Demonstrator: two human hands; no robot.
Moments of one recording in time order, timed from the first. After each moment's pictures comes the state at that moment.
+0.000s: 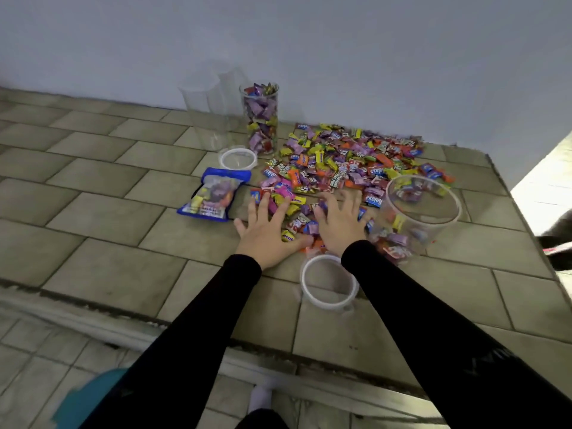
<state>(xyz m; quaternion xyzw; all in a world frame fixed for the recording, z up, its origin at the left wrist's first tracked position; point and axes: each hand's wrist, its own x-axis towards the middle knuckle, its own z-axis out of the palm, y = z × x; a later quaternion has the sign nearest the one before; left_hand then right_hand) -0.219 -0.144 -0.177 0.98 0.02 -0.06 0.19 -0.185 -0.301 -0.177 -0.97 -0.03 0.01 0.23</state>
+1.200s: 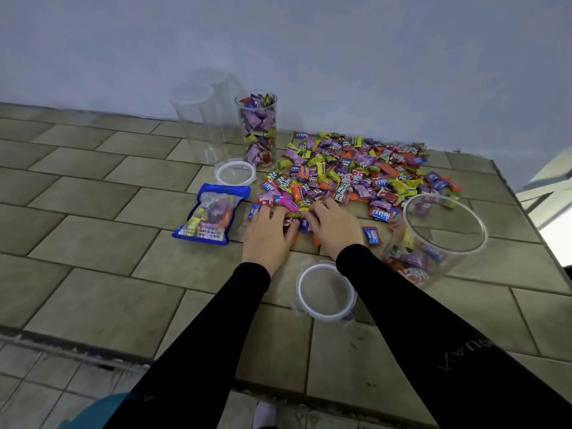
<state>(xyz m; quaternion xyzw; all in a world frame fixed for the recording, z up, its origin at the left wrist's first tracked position) -0.173 -0.136 -0.199 0.97 0.00 0.13 0.20 -0.142 -0.281 -0.190 -0.98 -0.12 -0.11 0.13</state>
